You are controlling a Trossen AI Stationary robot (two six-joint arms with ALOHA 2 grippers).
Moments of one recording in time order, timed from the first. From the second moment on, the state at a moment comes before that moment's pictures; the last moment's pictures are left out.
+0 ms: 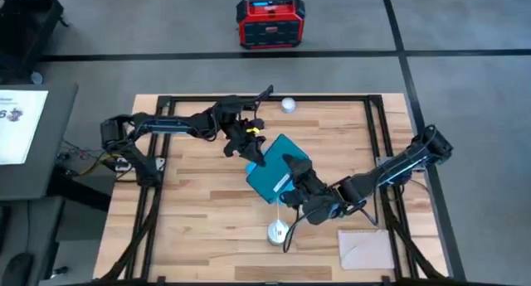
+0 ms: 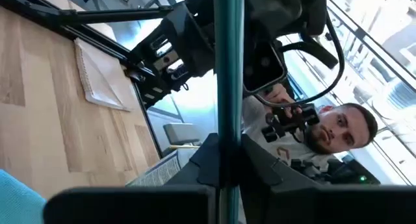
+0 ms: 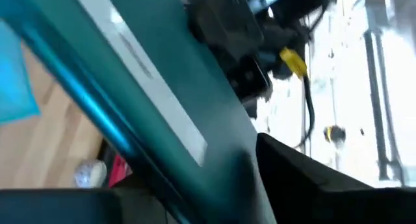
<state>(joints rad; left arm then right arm) 0.35 1.60 1.03 0.42 1.18 -0.71 0.49 1.63 1.29 -0.18 1.36 -1.09</state>
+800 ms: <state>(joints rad) 0.46 1.55 1.03 0.37 1.12 -0.36 0.67 1.48 1.29 -0.56 1.49 -0.44</state>
